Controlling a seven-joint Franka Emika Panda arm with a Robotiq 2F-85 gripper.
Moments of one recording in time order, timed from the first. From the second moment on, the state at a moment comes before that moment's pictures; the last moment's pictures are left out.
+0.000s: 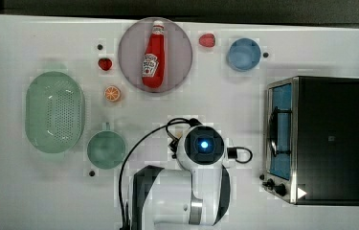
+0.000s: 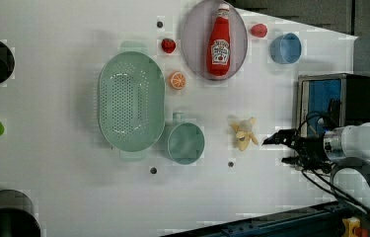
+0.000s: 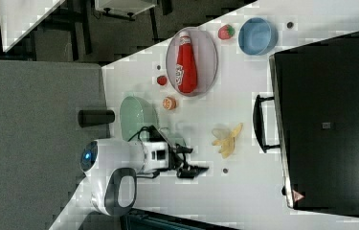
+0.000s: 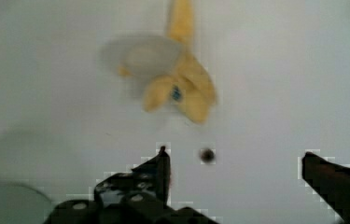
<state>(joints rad) -0.01 -0.06 -0.05 -2.53 0.01 0.71 -0.16</state>
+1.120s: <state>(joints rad) -0.02 0.38 -0.07 -2.48 -0.01 1.20 -0.58</state>
